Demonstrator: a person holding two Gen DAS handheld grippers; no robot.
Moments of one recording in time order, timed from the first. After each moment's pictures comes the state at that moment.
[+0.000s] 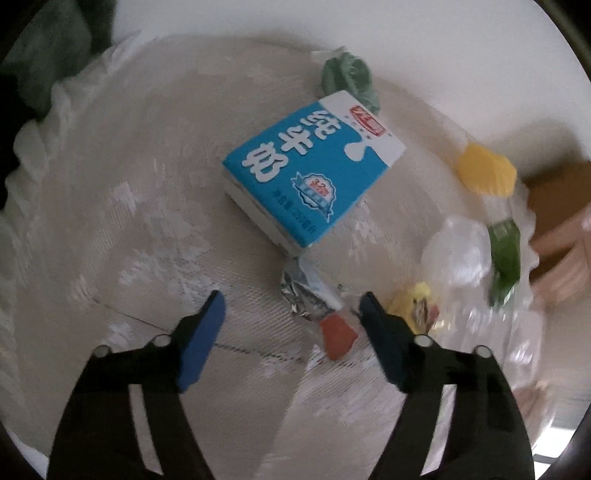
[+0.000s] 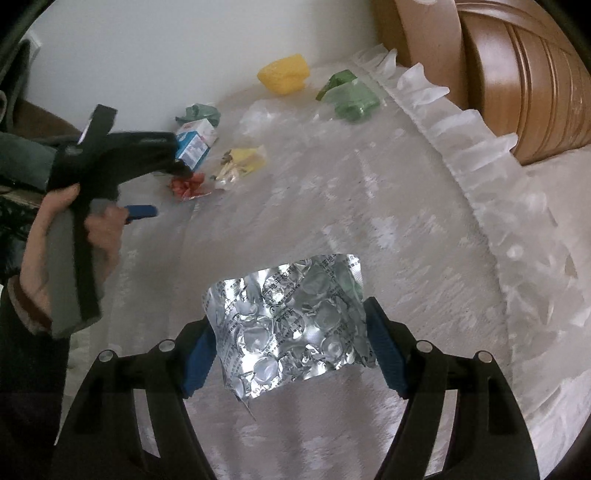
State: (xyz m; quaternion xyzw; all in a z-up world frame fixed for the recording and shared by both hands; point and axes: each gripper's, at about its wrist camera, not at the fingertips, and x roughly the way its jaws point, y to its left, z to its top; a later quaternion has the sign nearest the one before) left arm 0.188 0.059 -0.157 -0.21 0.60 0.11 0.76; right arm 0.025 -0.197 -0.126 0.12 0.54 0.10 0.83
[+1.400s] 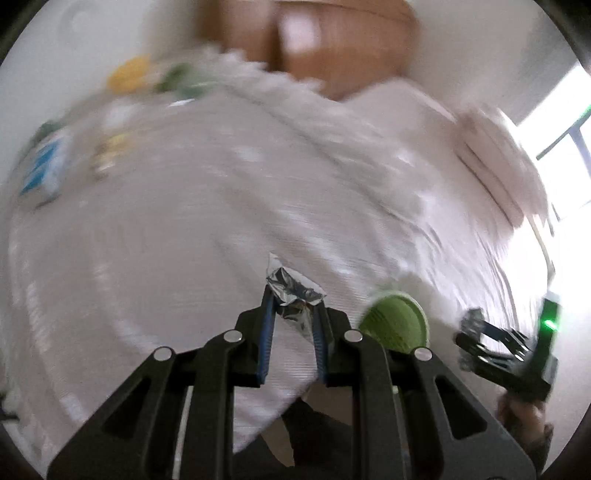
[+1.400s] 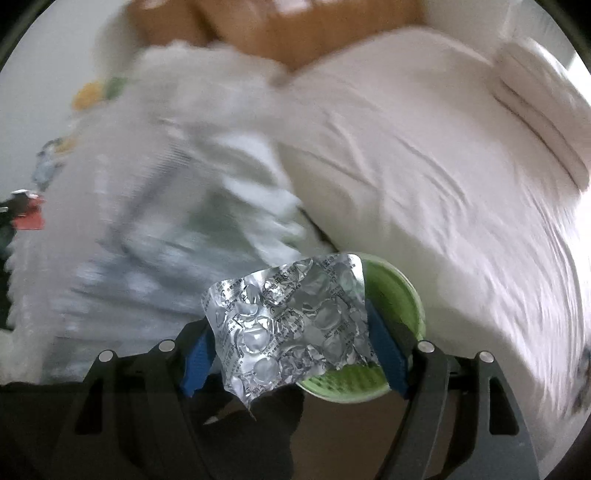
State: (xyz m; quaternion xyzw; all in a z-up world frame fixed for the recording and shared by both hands) left arm -0.066 -0.125 -0.091 0.12 0.56 -0.33 0.75; right arm -0.265 -0.348 -0.191 0.23 0.56 -0.20 0.77
